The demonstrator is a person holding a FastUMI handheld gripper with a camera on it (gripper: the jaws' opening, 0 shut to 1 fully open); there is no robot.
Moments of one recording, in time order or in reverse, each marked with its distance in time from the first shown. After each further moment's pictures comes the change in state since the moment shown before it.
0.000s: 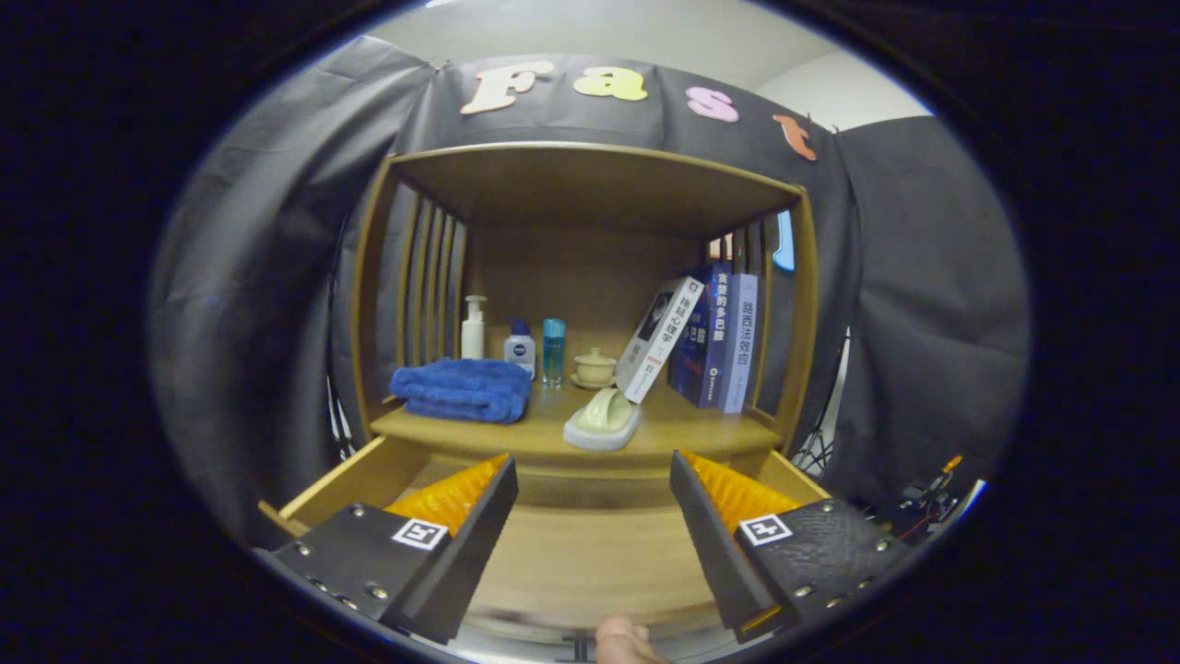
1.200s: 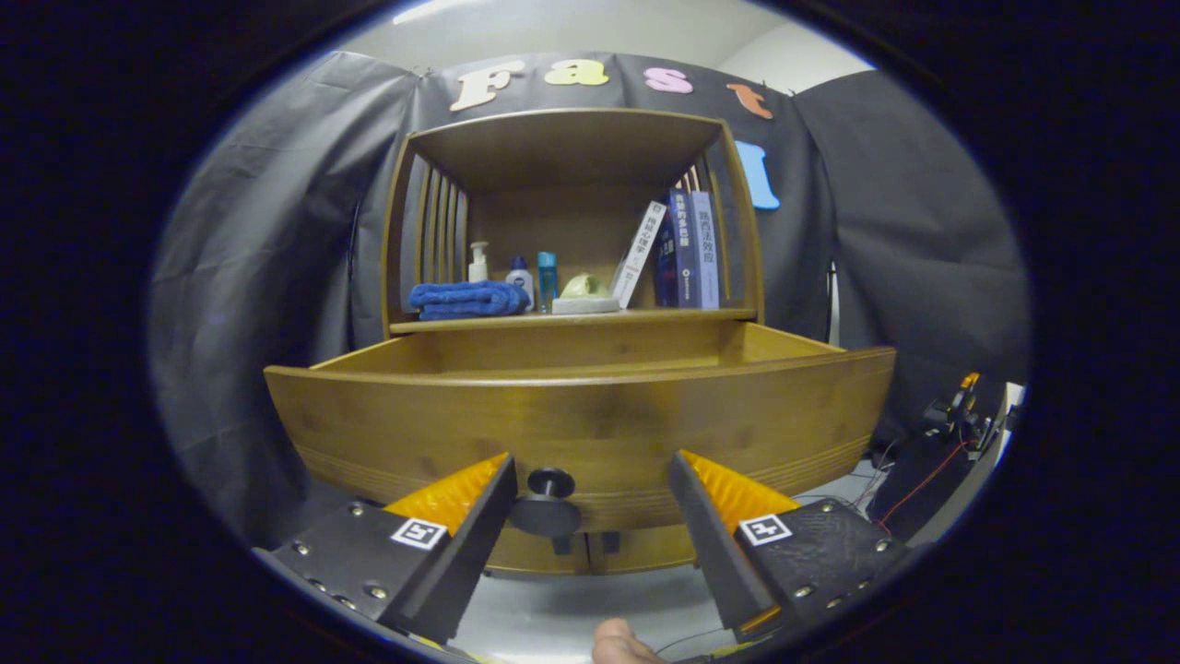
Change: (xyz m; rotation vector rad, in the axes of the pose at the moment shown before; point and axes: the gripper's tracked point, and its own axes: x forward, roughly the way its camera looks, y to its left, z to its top) arm -0.053 -0.022 -0.154 0.117 0.073 0.032
